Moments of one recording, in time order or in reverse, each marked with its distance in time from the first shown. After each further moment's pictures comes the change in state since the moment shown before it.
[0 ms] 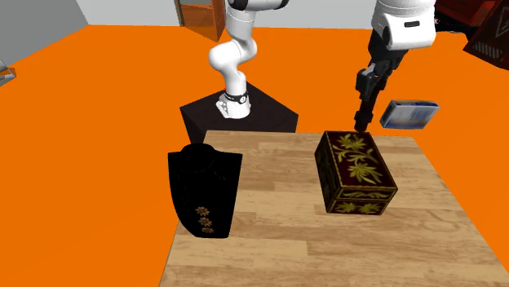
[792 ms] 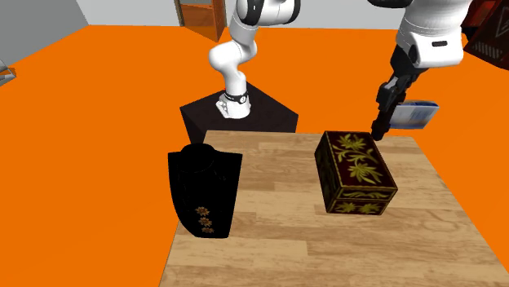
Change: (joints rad) arm 0.012 0.171 0.023 0.194 0.031 -0.009 0.061
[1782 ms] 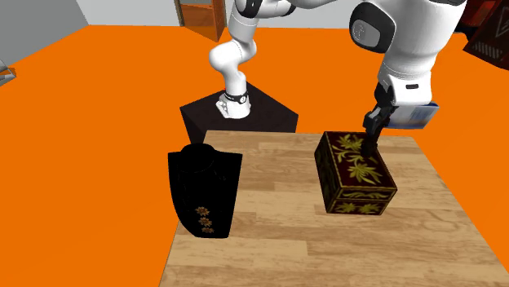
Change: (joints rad) arm 0.045 -0.078 -0.008 -0.331 -0.014 0.243 -0.068
